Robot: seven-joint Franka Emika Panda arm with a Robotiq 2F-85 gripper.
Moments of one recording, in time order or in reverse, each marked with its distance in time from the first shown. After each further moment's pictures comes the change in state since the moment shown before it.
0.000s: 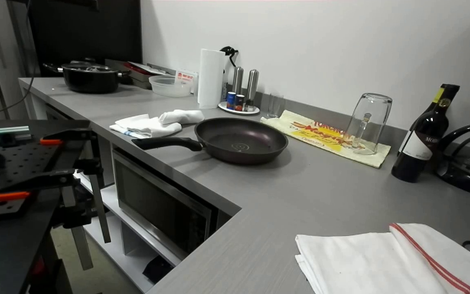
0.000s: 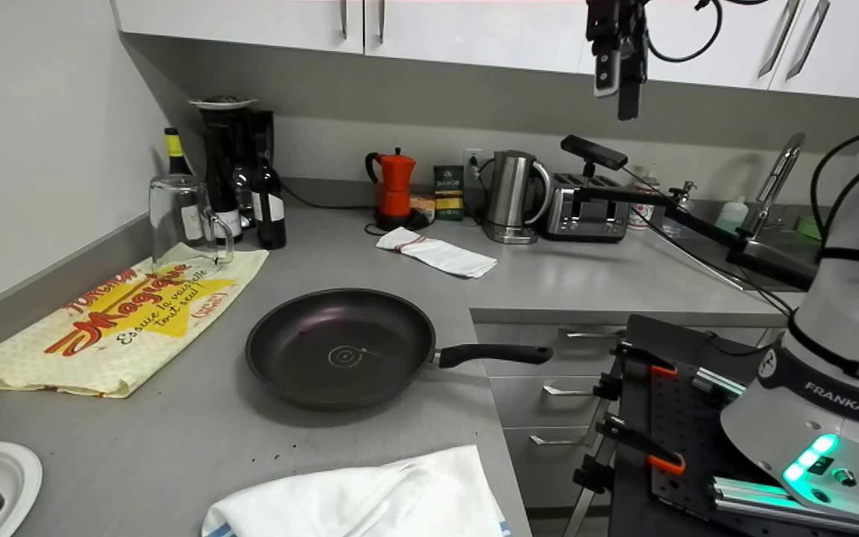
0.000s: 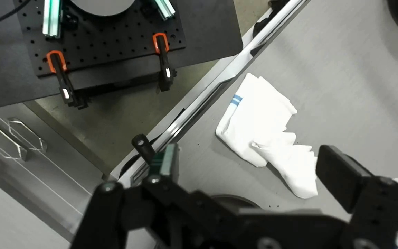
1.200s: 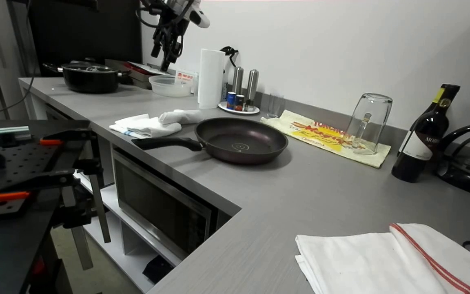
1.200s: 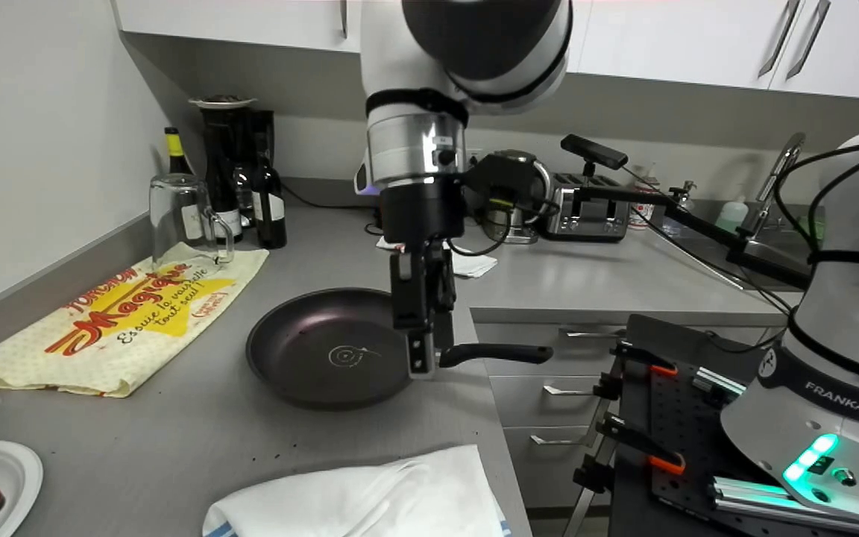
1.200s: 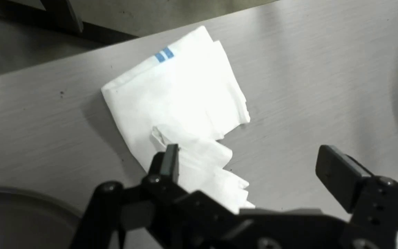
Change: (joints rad) arm 0.254 0.670 0.250 0.060 0.194 0.639 -0.257
